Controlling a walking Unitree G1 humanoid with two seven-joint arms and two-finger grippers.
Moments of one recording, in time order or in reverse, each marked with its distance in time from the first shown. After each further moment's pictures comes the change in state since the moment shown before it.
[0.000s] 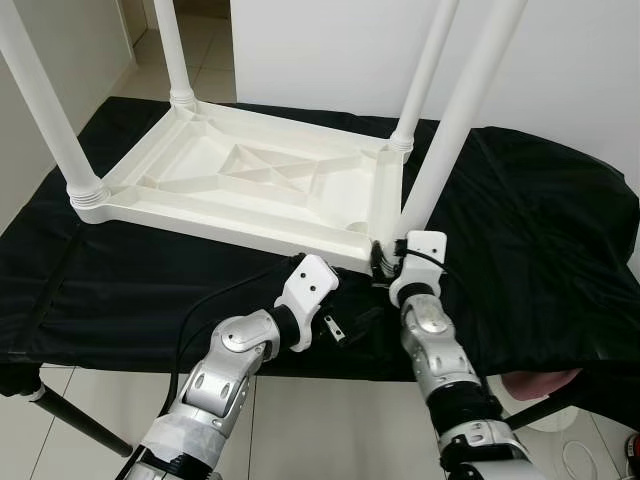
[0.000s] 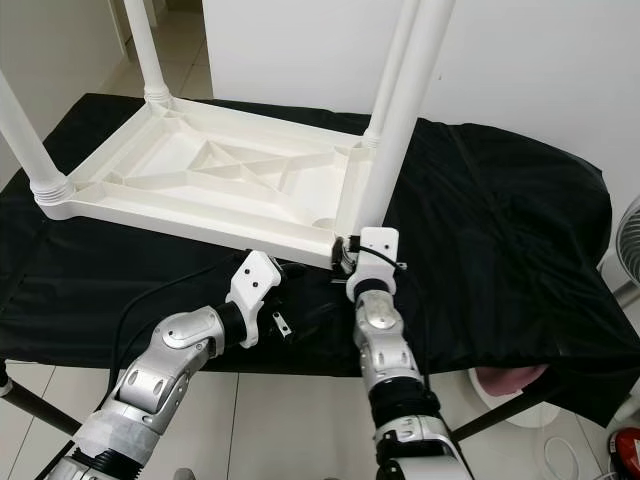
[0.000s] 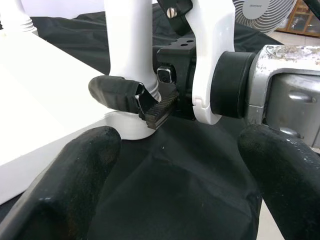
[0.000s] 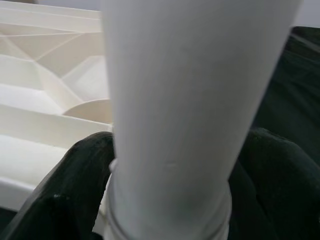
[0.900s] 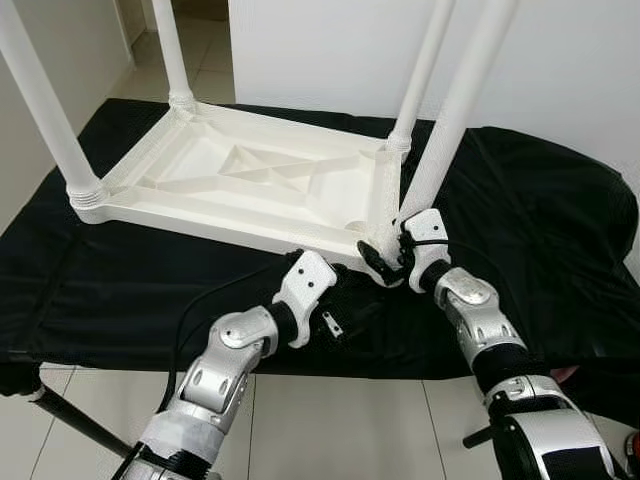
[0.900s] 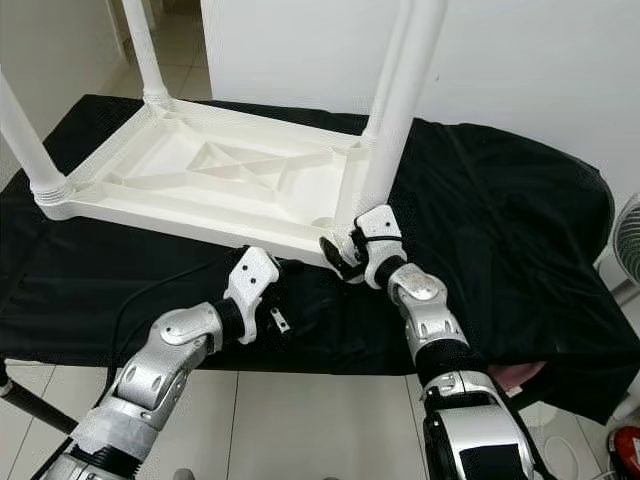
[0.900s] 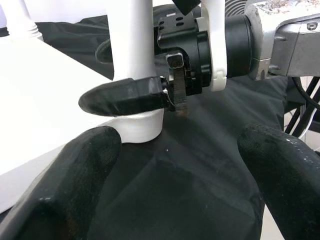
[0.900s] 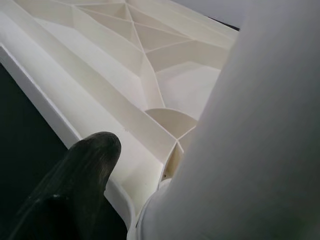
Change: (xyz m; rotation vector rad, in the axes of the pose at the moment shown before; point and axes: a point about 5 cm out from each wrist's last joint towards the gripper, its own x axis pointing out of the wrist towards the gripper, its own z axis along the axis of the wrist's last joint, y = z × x) left arm -0.001 0.005 0.003 0.013 -0.002 0.012; right arm 0.022 -0.016 0.018 -0.243 -0.005 0.575
